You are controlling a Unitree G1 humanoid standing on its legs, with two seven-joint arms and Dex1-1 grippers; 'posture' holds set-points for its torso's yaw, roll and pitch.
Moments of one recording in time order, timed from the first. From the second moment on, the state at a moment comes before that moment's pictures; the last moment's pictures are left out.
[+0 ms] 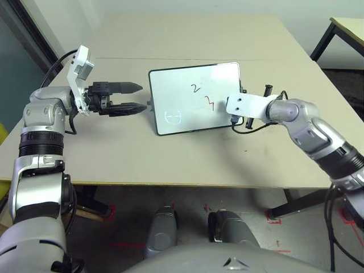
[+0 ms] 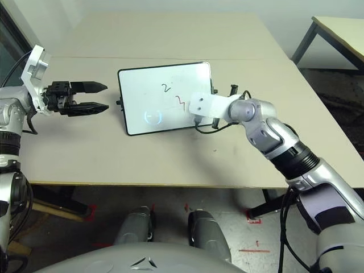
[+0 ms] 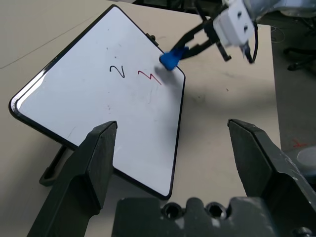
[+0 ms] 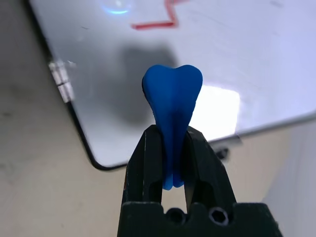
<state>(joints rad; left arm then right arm) -0.77 0.76 0.08 0.56 -0.36 0.35 -1.55 -0.70 -0.67 0.59 0.06 -0.38 0.43 0.71</state>
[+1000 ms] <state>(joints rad) -0.77 0.75 0.08 0.56 -0.36 0.35 -1.53 -0.78 -0.47 0.61 0.23 -0.64 0.25 0.76</state>
